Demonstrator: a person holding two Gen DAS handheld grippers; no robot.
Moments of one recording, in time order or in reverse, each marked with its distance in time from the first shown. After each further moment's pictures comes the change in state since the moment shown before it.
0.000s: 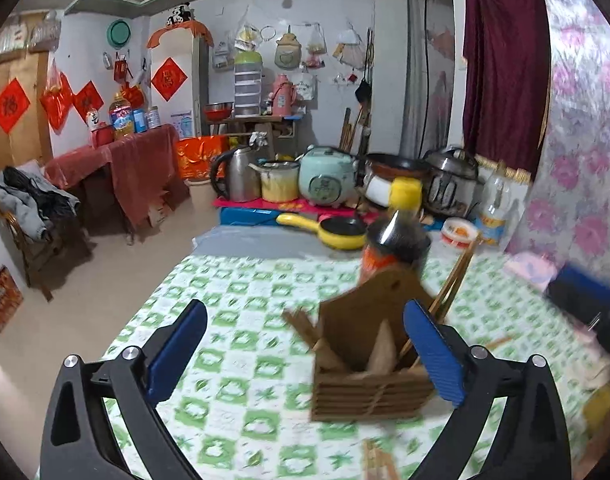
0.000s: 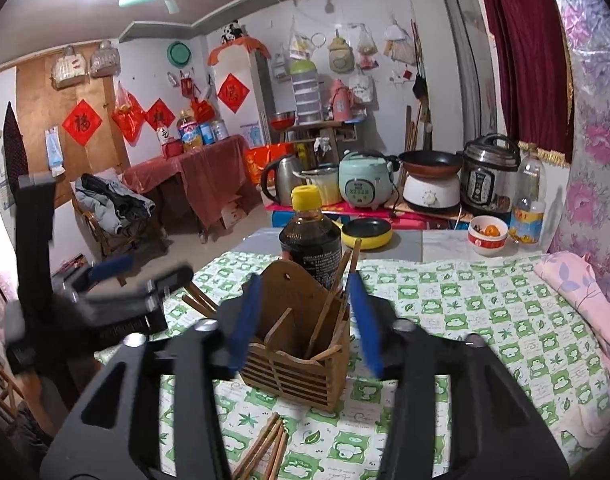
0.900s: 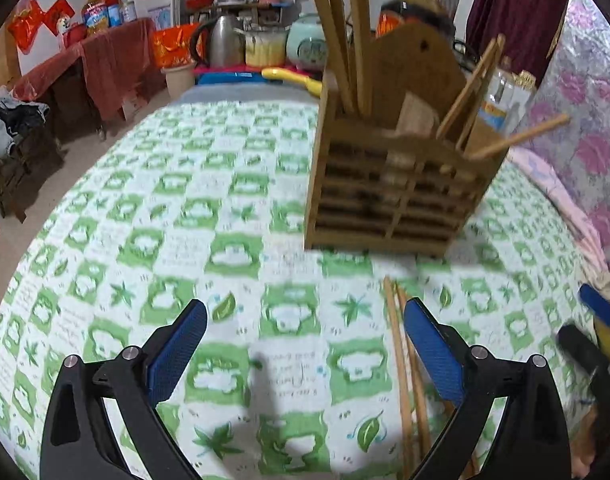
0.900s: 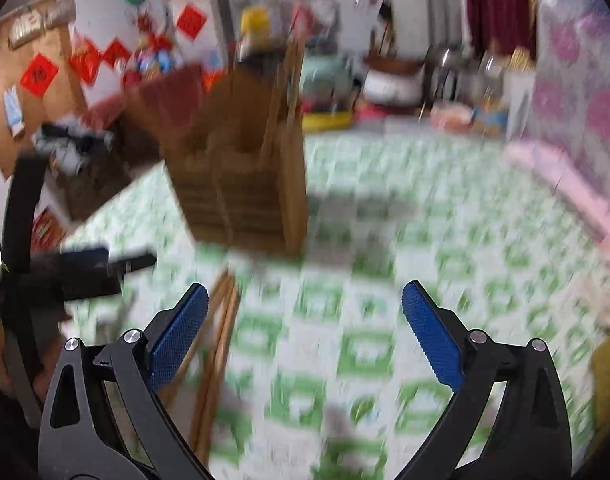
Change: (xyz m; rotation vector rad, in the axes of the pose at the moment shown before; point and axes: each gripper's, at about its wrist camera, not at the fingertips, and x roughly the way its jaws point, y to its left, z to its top) left arm 0.054 0.013 -0.133 -0.048 0.405 -0.110; right arm 0.005 -0.020 -0.150 0.065 0.331 -0.080
